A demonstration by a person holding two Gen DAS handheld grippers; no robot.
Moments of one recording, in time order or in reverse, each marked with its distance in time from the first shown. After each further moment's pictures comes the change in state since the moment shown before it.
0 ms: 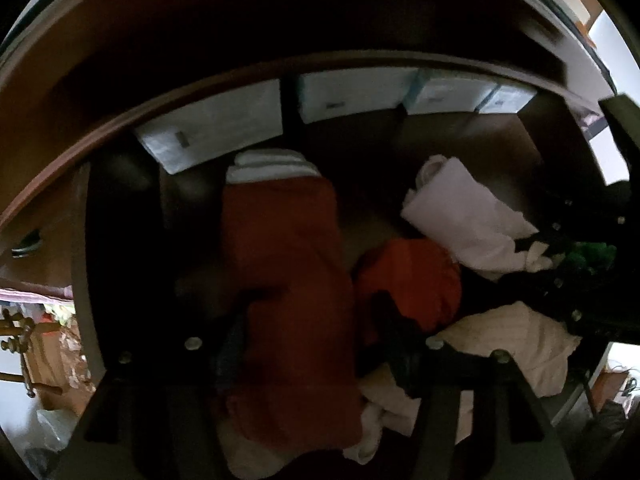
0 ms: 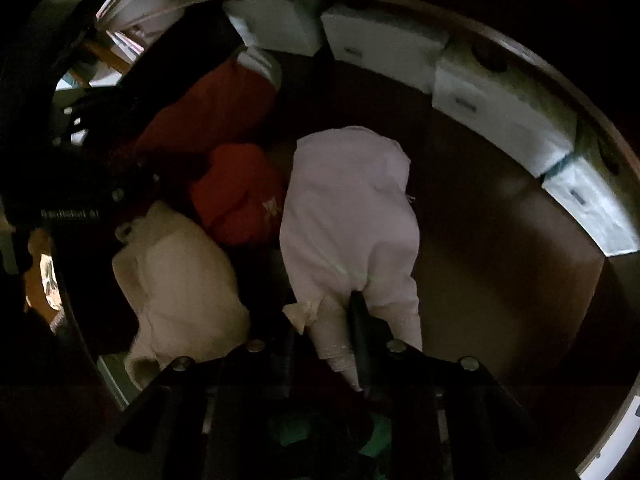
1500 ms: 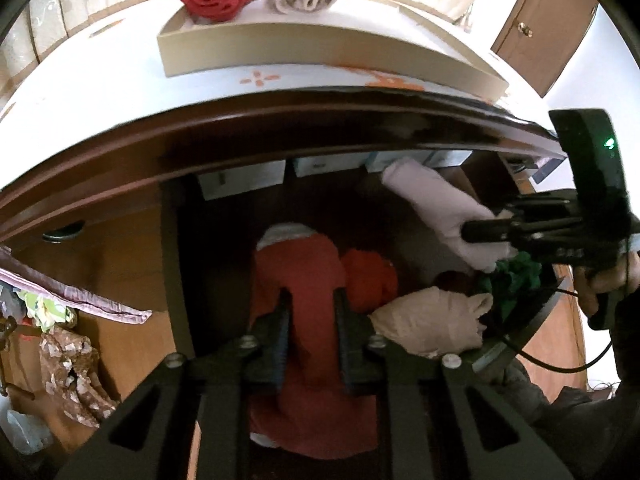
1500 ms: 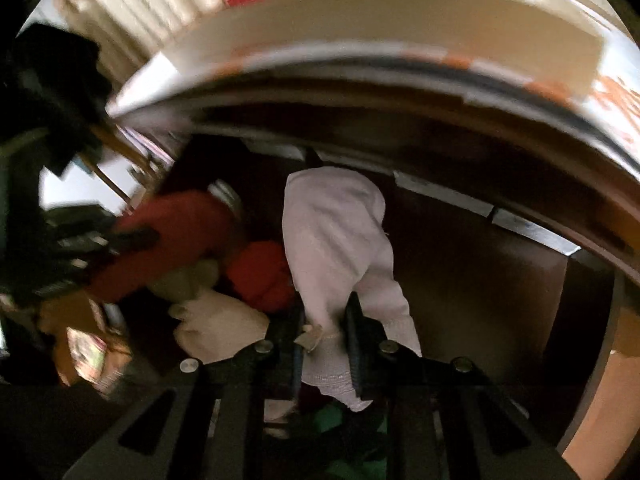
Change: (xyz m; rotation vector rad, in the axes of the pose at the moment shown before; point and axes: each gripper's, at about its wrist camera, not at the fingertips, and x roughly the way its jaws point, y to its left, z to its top) left arm -0.093 0.014 -0.030 -0.033 -0.192 -0.099; right arm -0.060 0.019 -0.017 0.182 -0.277 0.083
